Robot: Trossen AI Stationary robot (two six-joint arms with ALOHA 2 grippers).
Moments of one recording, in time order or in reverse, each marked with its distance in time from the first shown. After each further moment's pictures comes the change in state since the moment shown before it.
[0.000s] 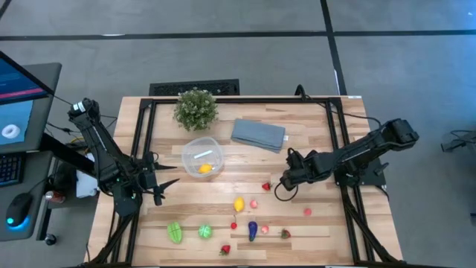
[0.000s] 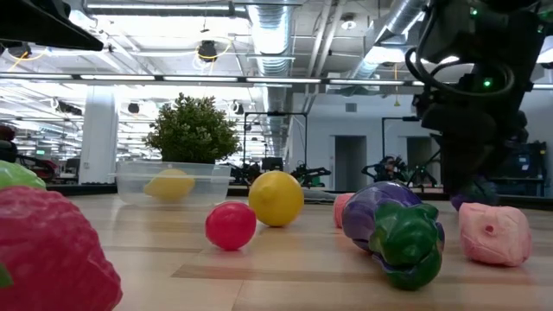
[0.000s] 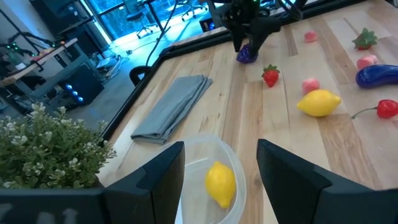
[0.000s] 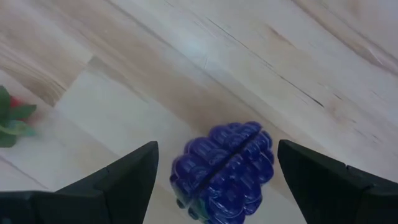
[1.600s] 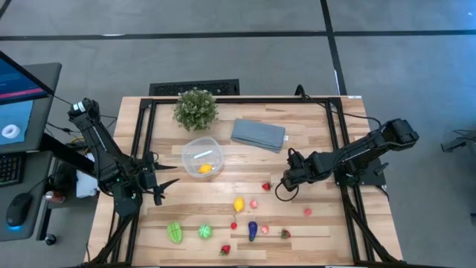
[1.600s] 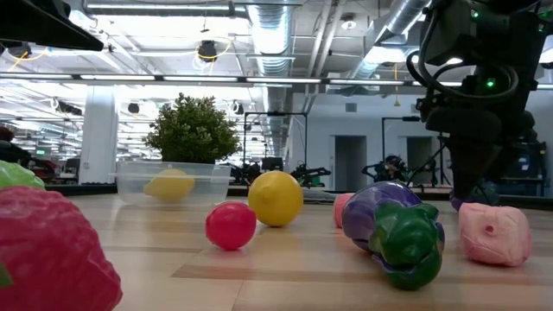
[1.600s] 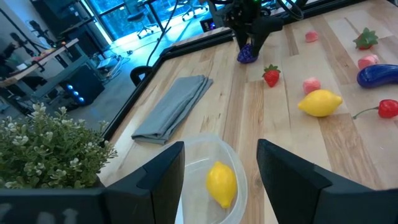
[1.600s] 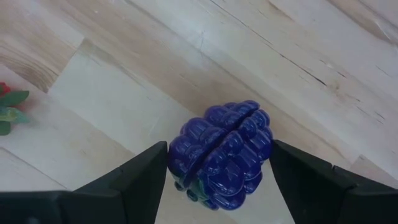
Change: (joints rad) left arm 0.000 0.000 0.000 -0.003 -0.003 0.000; right arm 0.000 -0.003 0.000 -0.022 -0.054 0.036
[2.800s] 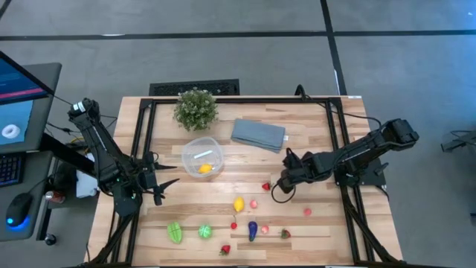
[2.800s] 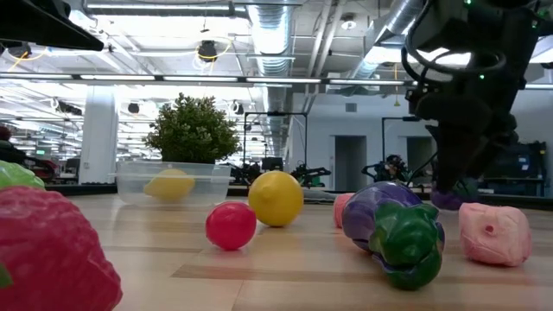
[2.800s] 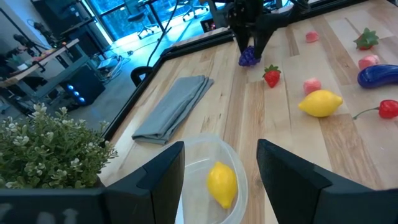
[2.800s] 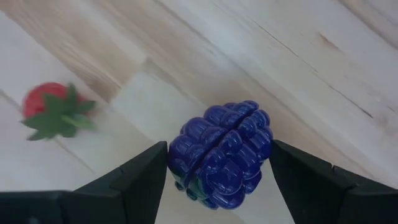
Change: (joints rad) left arm 0.000 0.000 0.000 0.000 -0.002 0.000; right arm 0.000 0.000 0.016 0.109 0.004 -0.098
